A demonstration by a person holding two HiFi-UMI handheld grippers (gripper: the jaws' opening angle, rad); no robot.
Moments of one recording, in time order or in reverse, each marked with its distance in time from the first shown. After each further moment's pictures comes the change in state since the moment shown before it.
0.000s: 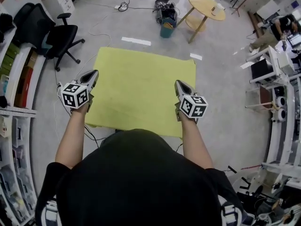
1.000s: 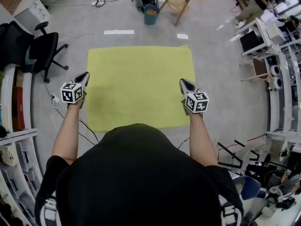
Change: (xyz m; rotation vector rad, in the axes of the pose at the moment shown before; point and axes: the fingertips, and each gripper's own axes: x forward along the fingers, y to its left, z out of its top) left arm 0.105 0.180 -0.074 0.068 0.198 -0.078; right arm 0.065 -0.037 -0.060 -0.071 0.085 -0.161
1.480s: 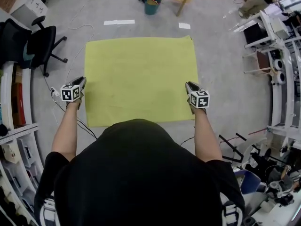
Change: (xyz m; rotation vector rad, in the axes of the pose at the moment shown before) left arm 0.047 0.053 -0.118 -0.089 0.211 0.049; right arm 0.025 -0.091 -0.129 0.013 0.263 -0.103
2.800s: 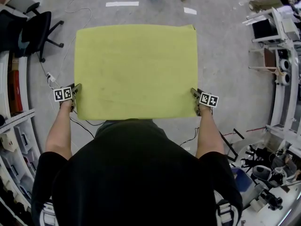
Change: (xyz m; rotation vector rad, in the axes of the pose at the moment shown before) left arm 0.094 -0.004 -0.131 -0.328 0.266 -0.005; right arm 0.069 -0.180 -0.164 0.466 0.236 0.082
